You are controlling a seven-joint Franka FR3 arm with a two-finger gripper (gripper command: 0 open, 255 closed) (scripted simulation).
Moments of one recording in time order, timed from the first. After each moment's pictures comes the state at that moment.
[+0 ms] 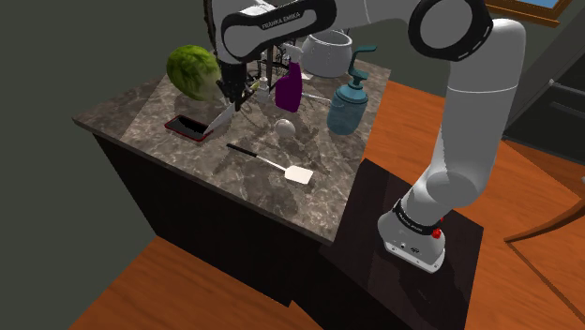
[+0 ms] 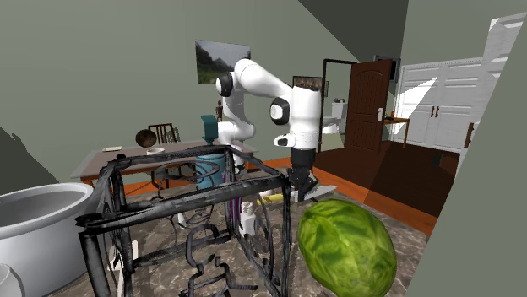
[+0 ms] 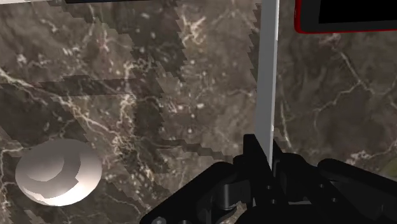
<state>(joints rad) -0.06 0.42 0.31 -1.64 -0.17 2.04 1.61</state>
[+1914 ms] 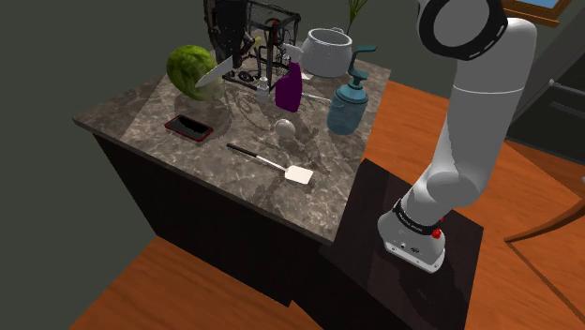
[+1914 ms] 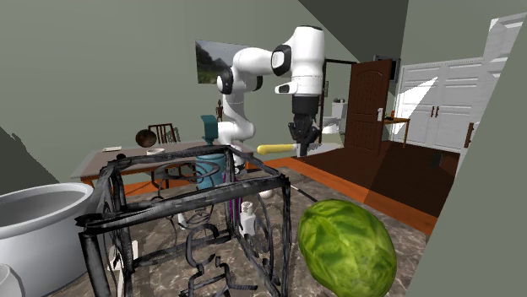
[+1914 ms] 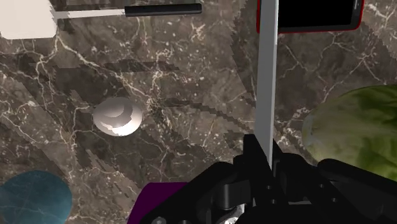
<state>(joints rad) -0.05 0.37 0.33 -1.33 -0.14 1.68 1.59</state>
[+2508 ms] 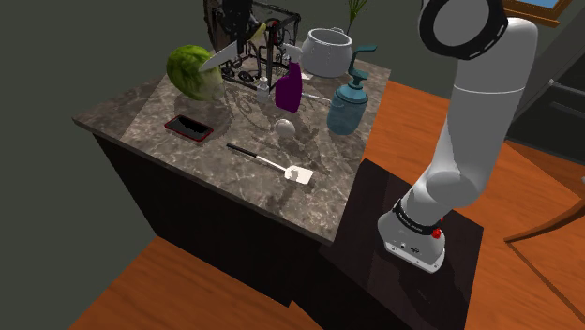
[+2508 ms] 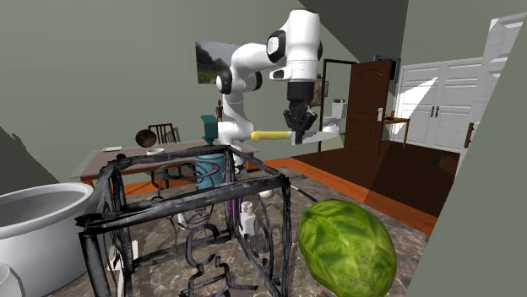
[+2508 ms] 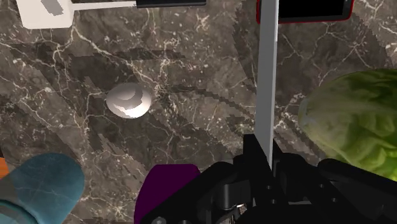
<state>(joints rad) -0.06 0.37 0.32 -1.23 -0.14 1.58 1.56</state>
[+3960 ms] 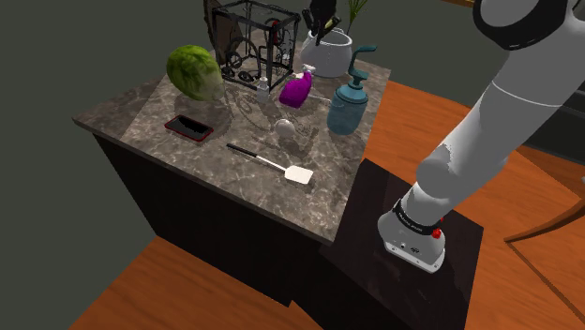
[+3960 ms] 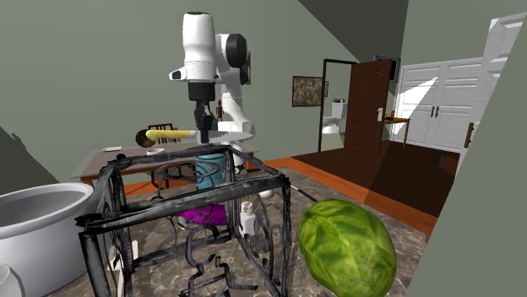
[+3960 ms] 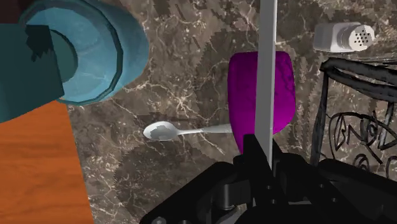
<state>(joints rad) -0.39 0.07 0.14 -1.64 -0.03 1.71 1.06</state>
